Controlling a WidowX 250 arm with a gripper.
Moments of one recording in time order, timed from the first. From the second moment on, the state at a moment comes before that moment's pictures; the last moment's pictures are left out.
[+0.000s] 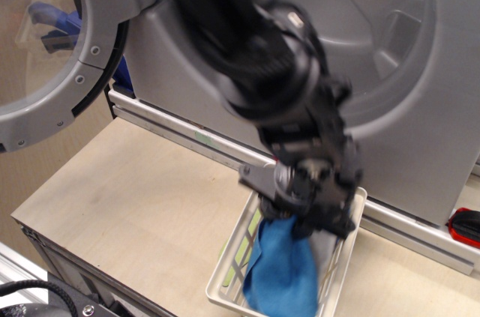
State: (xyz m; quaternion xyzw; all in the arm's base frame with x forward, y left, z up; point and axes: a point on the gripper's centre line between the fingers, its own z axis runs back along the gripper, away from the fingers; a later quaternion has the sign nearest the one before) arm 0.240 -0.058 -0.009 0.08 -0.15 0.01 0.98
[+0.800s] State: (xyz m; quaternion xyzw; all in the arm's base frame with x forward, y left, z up) arm 0.269 -0.018 0.099 0.02 -0.27 0.05 0.96
